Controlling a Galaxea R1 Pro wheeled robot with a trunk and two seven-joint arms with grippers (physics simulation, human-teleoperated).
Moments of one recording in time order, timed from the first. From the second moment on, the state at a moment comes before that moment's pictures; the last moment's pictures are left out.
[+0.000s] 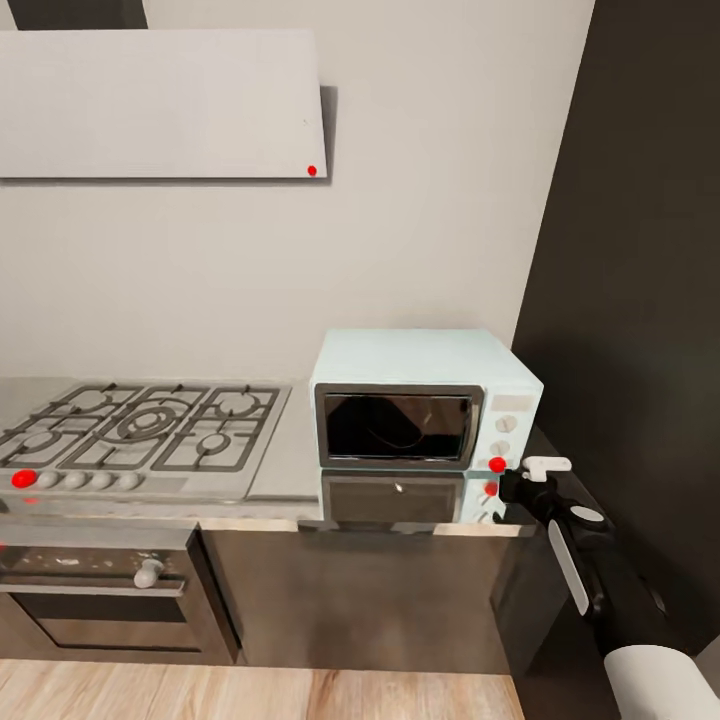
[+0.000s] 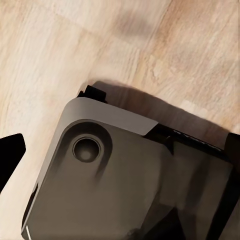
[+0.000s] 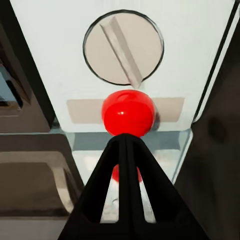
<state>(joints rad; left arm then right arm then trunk) -0.21 0.04 -0.32 0.00 0.75 -0.04 -0.08 -0.55 -0.12 -0.14 -1.11 -0.02 0.38 0.18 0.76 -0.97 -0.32</state>
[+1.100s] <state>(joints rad) -0.21 0.04 -0.32 0.00 0.76 -0.04 -0.08 -0.55 -0.12 -0.14 -1.04 0.01 0.35 0.18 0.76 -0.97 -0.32</state>
